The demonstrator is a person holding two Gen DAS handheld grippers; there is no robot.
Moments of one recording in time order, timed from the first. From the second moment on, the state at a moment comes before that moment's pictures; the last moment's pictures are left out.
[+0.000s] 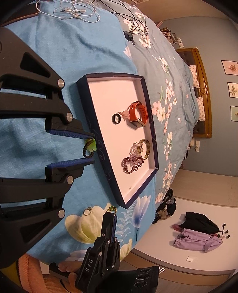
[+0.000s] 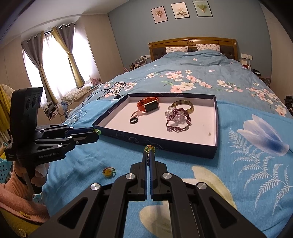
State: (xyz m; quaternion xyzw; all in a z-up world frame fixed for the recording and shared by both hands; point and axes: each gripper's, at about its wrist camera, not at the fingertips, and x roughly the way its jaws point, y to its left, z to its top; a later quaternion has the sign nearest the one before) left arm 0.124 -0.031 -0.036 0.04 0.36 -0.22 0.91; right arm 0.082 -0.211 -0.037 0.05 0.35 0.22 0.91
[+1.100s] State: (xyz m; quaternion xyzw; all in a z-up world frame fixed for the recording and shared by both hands) left arm 0.139 -0.026 -0.024 0.03 0.35 -0.21 0.91; right arm 0.103 -0.211 -0.027 0.05 0.33 0.22 0.91
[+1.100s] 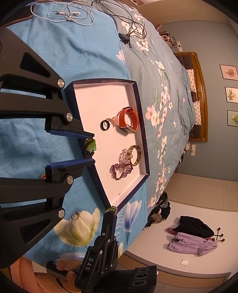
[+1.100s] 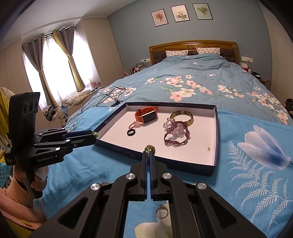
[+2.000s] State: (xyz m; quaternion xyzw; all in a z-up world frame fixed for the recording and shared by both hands) left arm 0.155 -0.027 -0.019 0.03 0.34 -0.20 0.92; right arm 0.121 -0.214 -0.027 0.06 0.33 0.22 0.92
